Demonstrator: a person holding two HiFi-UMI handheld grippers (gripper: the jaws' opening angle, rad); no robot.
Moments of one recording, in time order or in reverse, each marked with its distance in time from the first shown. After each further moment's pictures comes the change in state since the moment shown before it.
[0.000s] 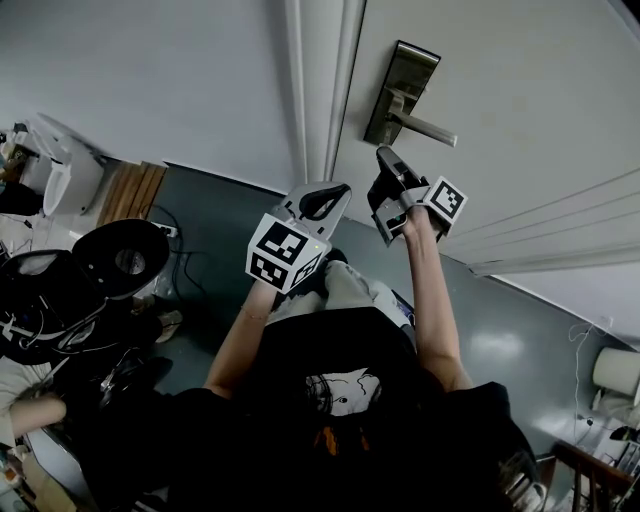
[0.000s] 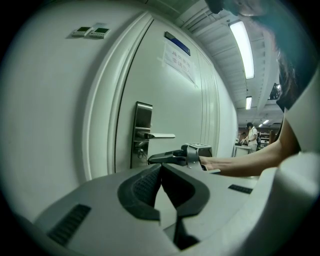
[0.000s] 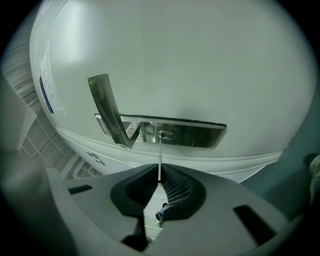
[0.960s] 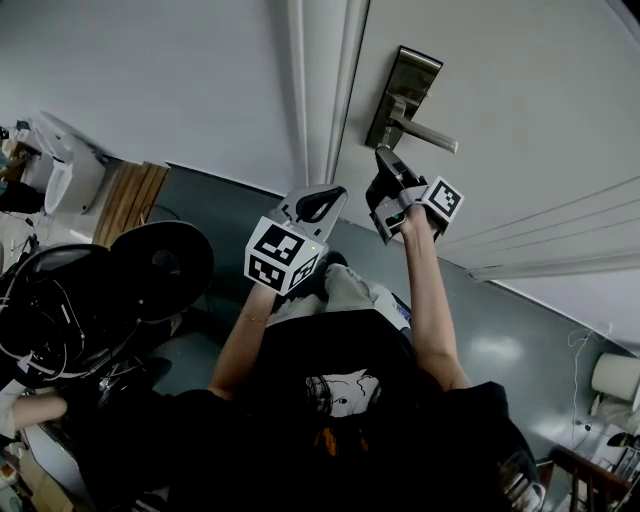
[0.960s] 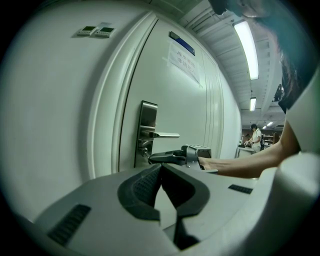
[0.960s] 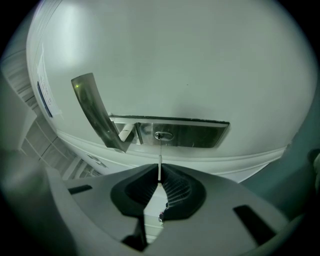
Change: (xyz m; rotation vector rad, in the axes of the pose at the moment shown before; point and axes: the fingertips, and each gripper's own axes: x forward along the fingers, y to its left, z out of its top) left arm 0.020 0.023 -0.009 -0.043 0.025 0.033; right arm 0.025 -0.023 0.020 0.051 0.006 0.009
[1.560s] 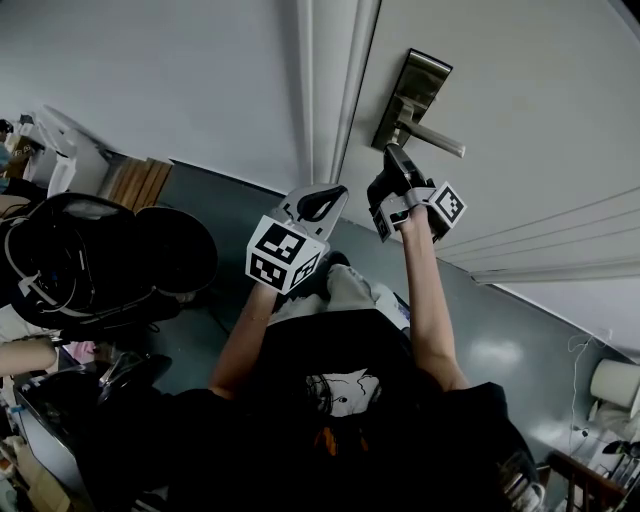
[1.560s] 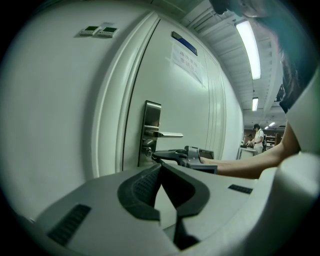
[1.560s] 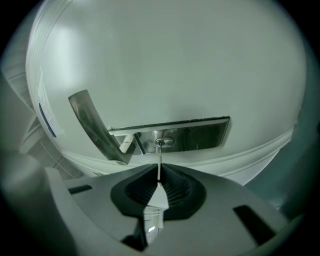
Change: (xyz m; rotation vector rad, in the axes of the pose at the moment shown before) left arm -0.015 0.004 0.005 -0.004 -0.006 0.020; right arm -0.001 0.016 0.002 0.131 -0.124 0.084
